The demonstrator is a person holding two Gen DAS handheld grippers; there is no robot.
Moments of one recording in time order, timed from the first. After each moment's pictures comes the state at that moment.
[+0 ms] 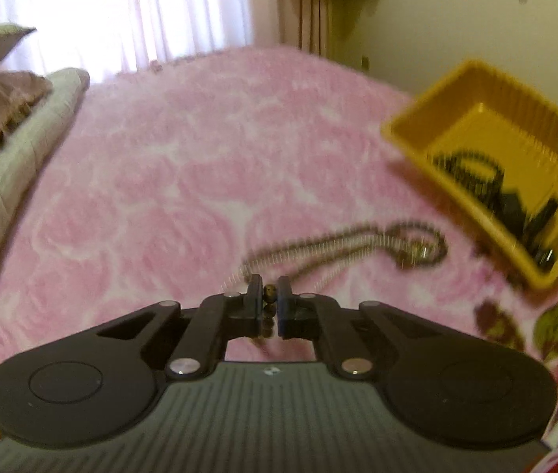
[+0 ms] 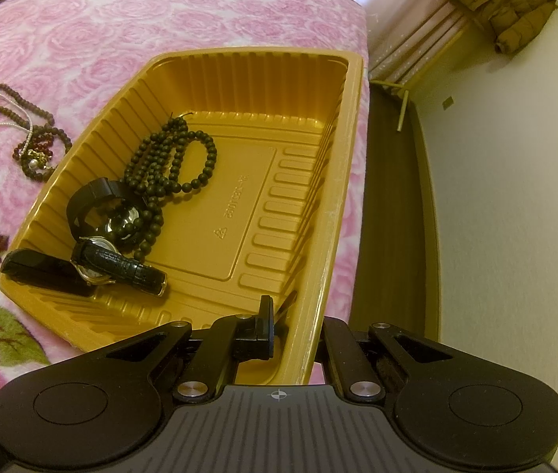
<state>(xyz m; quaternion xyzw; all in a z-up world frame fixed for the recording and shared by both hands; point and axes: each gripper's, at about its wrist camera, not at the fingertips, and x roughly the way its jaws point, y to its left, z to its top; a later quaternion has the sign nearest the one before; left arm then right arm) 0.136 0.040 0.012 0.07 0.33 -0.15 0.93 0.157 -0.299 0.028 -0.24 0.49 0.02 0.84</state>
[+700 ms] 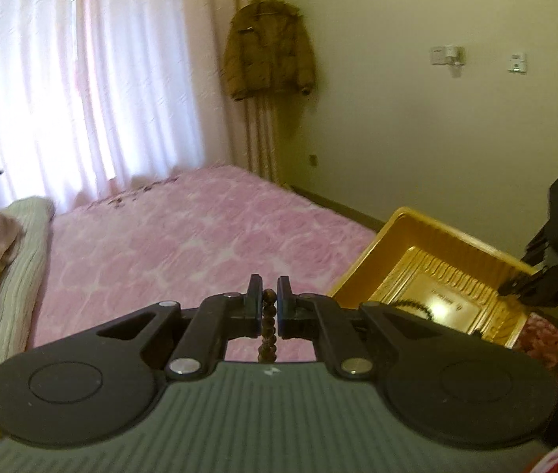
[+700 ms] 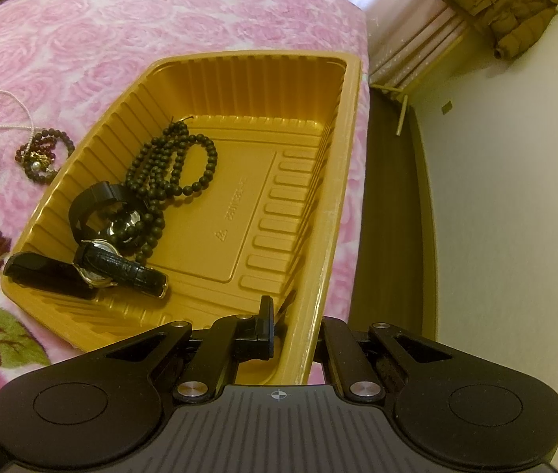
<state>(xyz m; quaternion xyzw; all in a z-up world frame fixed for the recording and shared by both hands) 0.137 0.004 0.161 0.10 0.19 -0.24 0.95 0.154 -0.297 0.032 -0.24 0.48 0.02 0.84</state>
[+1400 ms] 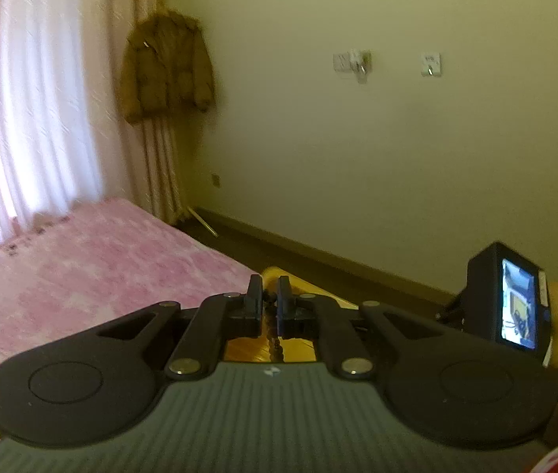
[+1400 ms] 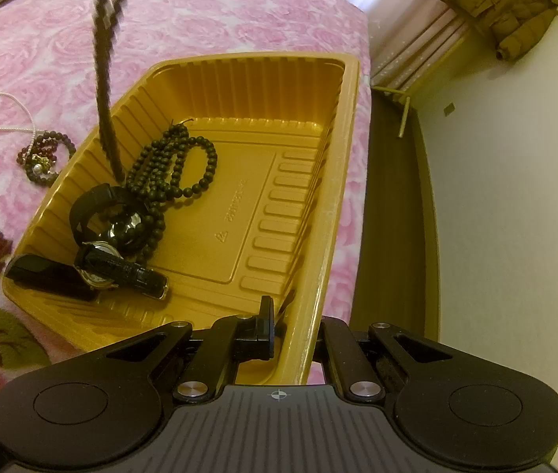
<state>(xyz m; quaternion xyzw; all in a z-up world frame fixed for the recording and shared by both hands) 0.171 -0.149 0.176 0.11 0.18 -0.37 0.90 0.154 -0.298 0.034 -0.24 0.48 0.03 0.84</state>
